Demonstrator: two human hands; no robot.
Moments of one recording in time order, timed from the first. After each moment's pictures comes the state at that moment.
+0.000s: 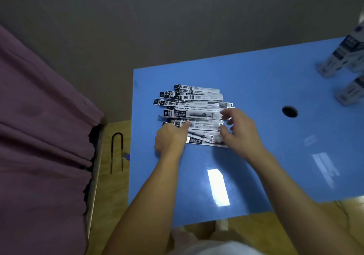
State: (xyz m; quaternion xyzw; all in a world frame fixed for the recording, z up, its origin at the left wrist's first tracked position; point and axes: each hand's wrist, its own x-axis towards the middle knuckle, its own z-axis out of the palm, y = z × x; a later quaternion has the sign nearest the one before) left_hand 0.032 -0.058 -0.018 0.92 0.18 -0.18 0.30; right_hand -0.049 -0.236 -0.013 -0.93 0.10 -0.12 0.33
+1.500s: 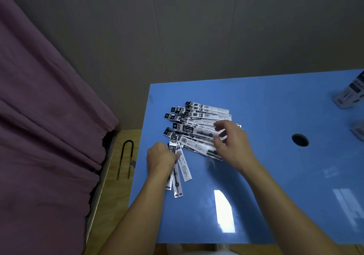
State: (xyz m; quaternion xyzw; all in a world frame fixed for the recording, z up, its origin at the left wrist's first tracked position) left_hand 0.028 -0.021 -0.012 0.91 0.21 -0.18 0.30; right_hand -0.018 -0.225 0.005 -0.91 0.05 -0.11 0.39
